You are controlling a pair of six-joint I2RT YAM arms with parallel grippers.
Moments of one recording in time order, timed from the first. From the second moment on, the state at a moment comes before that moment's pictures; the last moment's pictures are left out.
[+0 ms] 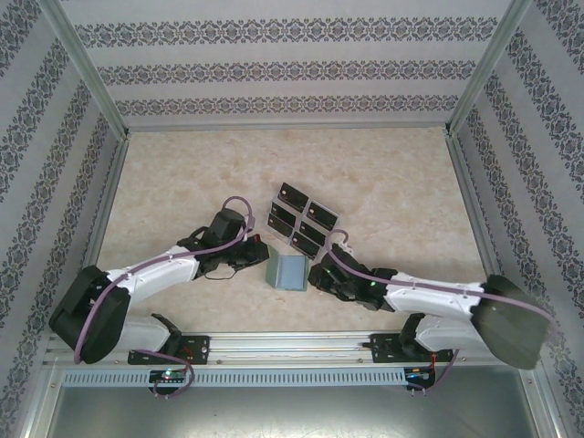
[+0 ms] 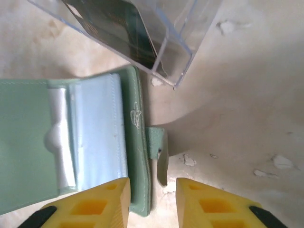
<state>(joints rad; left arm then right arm) -0.57 1.32 0.62 -0.15 0.36 -0.88 0.94 1.15 0.41 -0.12 0.08 1.18</state>
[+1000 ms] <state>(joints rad) -0.55 1.19 0.63 -0.43 0.06 -0.78 0.94 1.44 0.65 -0.16 0.01 1.06</state>
